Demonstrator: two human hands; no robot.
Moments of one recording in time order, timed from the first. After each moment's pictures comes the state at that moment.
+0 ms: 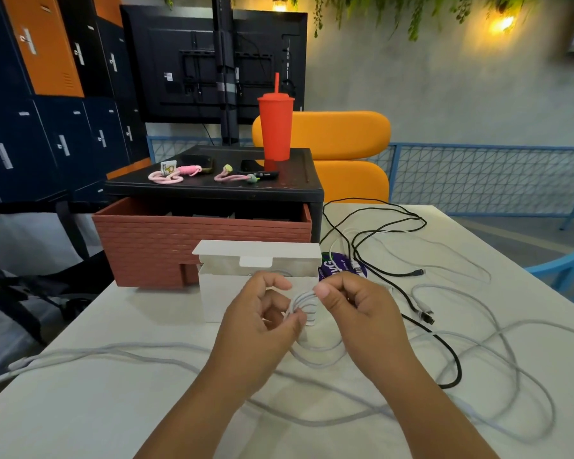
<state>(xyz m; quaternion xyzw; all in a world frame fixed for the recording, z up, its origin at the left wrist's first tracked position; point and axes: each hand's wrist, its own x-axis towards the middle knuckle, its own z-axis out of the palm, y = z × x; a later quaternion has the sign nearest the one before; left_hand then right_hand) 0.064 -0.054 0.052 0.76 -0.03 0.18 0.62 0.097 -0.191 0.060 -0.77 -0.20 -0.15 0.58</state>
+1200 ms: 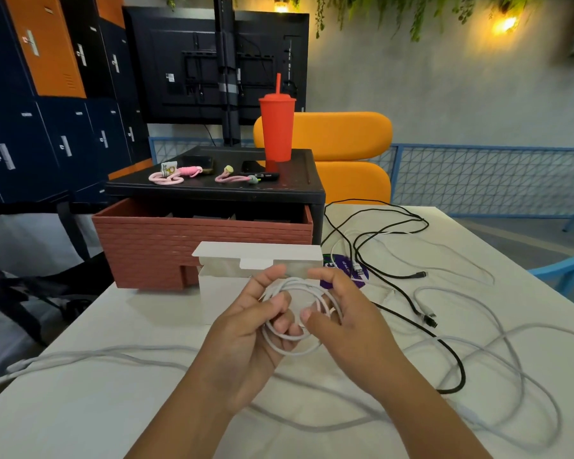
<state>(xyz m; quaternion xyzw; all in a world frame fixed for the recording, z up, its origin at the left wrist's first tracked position) 0.061 -0.051 0.063 0.41 -0.07 -0.02 0.91 0.097 -0.186 0.053 -0.79 -0.22 -0.05 0.57</state>
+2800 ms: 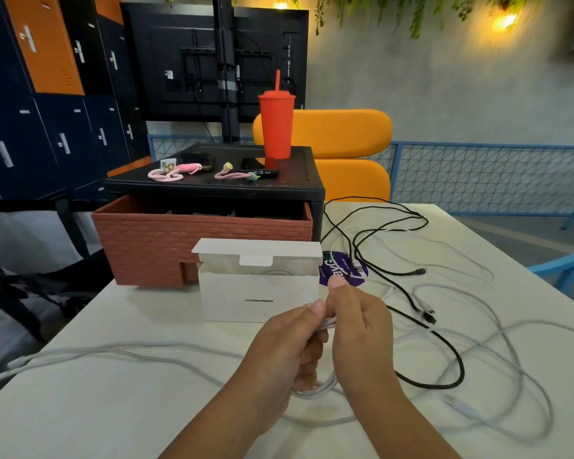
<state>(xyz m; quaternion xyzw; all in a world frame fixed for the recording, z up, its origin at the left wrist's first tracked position) 0.055 -0.081 0.052 0.61 -0.01 -0.04 0.79 0.081 -0.168 0.054 -0.71 -0.11 -0.19 0.67</state>
